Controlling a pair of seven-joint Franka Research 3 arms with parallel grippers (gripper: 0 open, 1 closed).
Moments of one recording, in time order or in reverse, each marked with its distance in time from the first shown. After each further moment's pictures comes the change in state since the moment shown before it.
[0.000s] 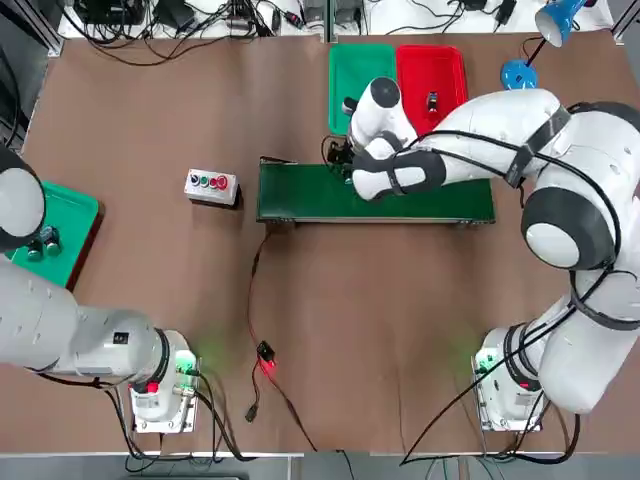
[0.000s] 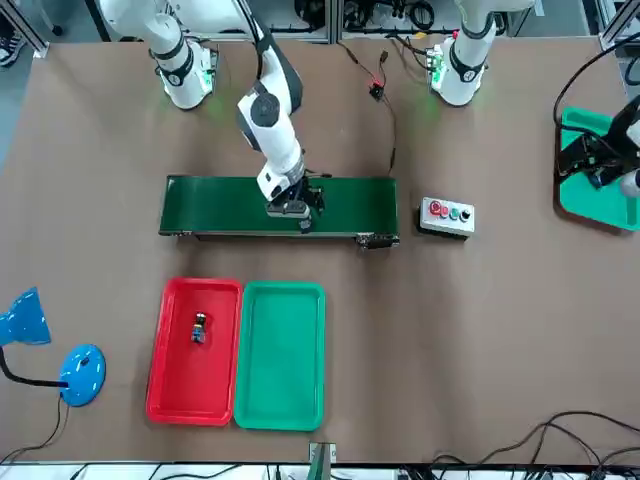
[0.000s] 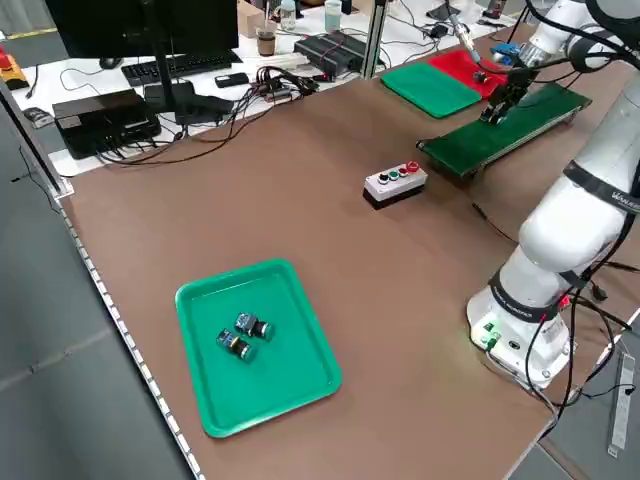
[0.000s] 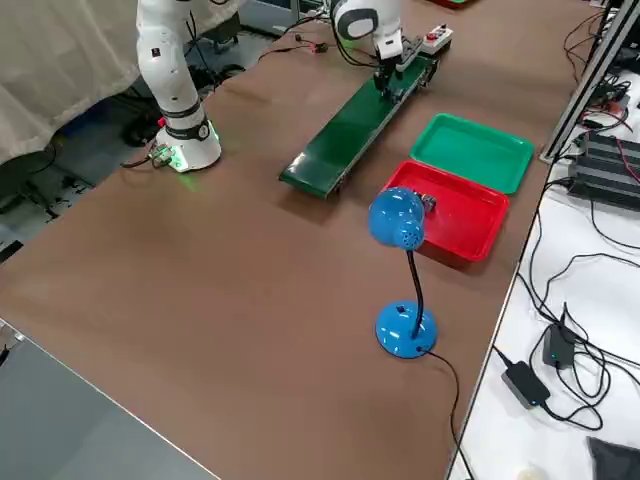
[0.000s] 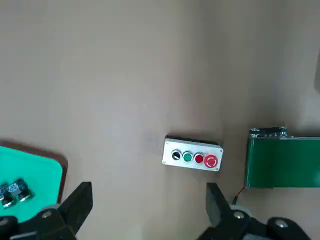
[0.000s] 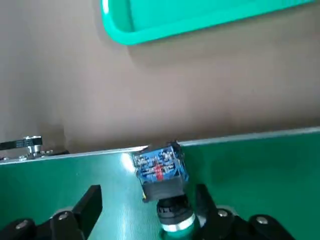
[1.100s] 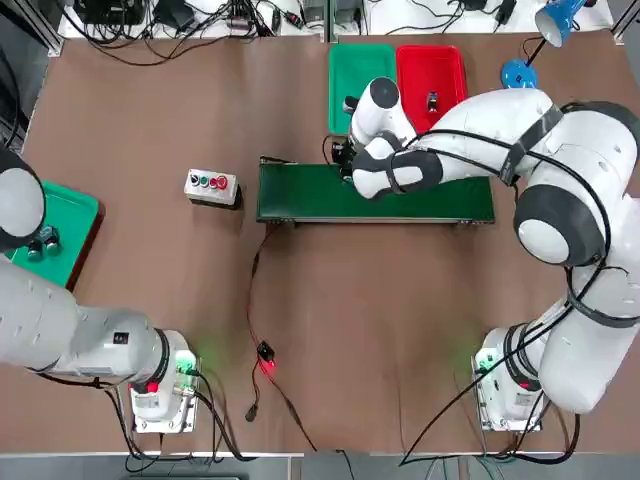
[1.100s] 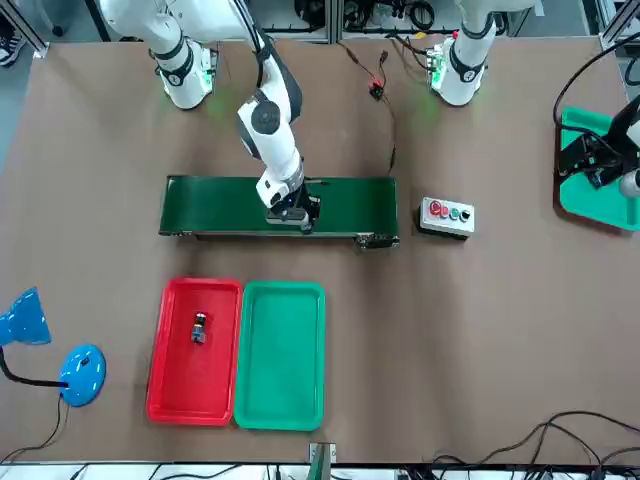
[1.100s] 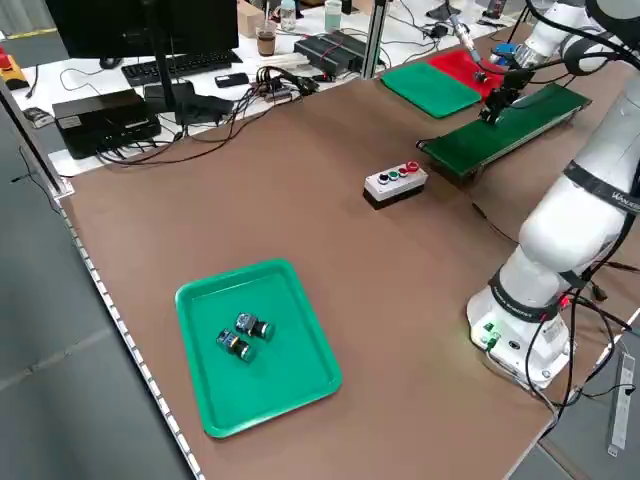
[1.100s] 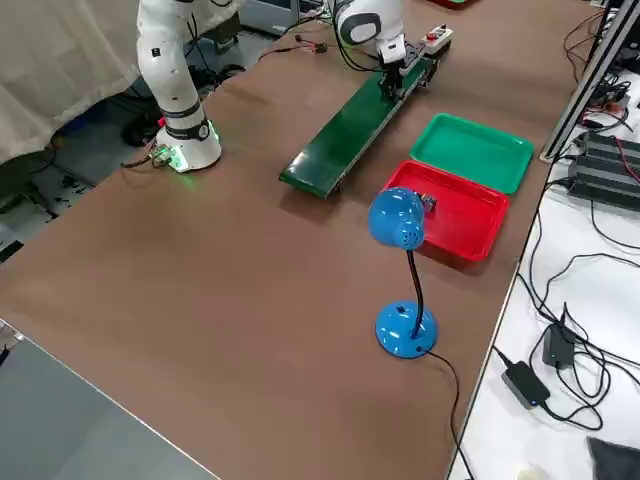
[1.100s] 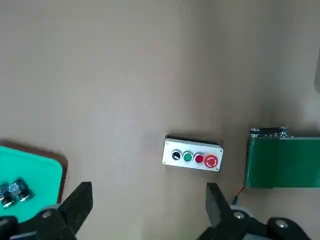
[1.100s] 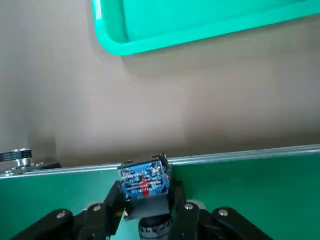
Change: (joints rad) left arm 0.001 0.000 0.001 0.000 0.000 0.000 0.000; right arm 0.001 0.031 -0.016 0.019 -0.014 0.012 0.000
